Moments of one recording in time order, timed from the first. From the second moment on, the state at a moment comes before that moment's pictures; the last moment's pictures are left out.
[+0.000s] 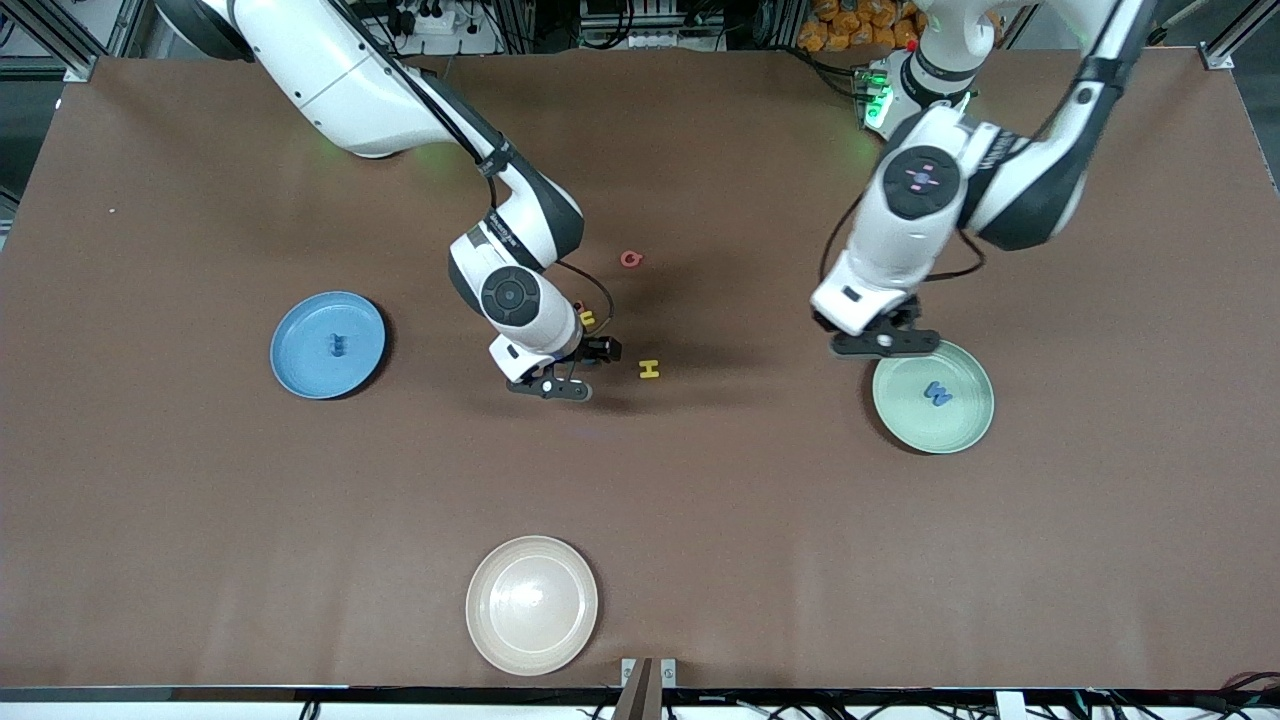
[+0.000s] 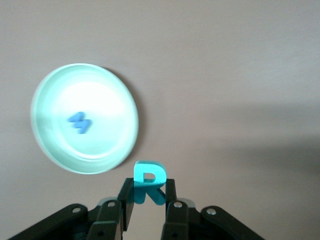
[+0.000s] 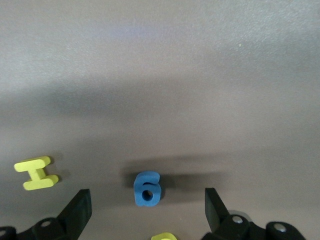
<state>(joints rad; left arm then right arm) 0.18 0.17 -0.61 -2.03 0.25 2.09 -0.51 0.39 0.67 0.29 -1.77 0.00 2.37 0.77</state>
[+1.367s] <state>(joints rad) 0.32 0.33 -0.44 -2.10 0.24 2.22 -0.18 0.41 0.71 0.31 -1.77 -0.02 2.42 0.81</state>
